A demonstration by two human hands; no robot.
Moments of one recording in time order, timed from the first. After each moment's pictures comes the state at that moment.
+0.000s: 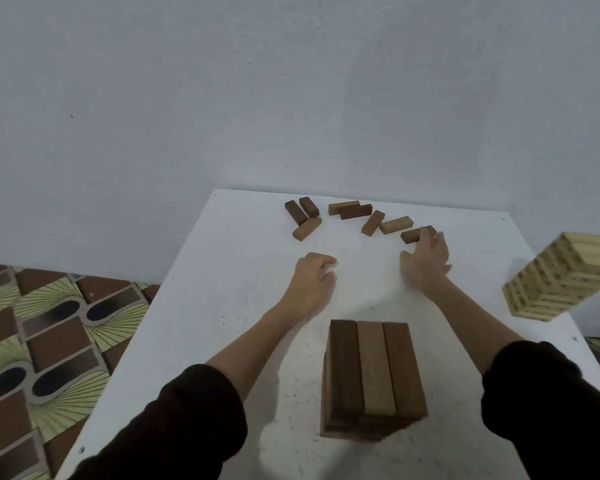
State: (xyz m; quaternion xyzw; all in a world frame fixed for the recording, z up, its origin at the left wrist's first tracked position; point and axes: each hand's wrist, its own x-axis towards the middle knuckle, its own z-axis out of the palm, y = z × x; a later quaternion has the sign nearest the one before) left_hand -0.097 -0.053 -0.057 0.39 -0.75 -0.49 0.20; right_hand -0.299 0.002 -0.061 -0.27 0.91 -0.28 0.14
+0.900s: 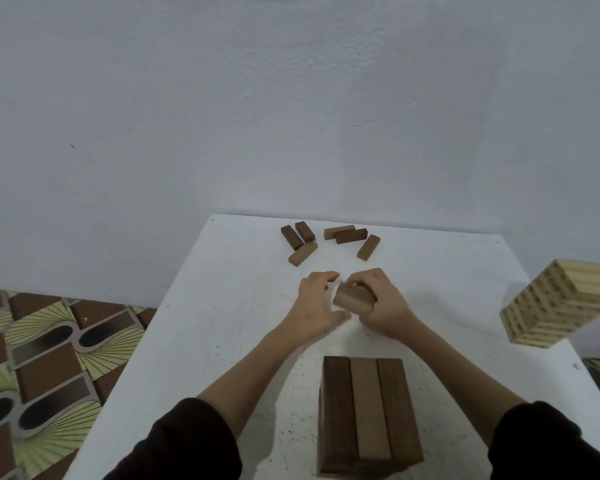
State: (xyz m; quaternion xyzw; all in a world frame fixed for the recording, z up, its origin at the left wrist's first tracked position) left_hand -0.108 -0.063 -0.060 0.34 -0.81 -0.43 0.18; right_hand -0.258 0.011 -0.064 -0.56 0.73 -0.32 0.20
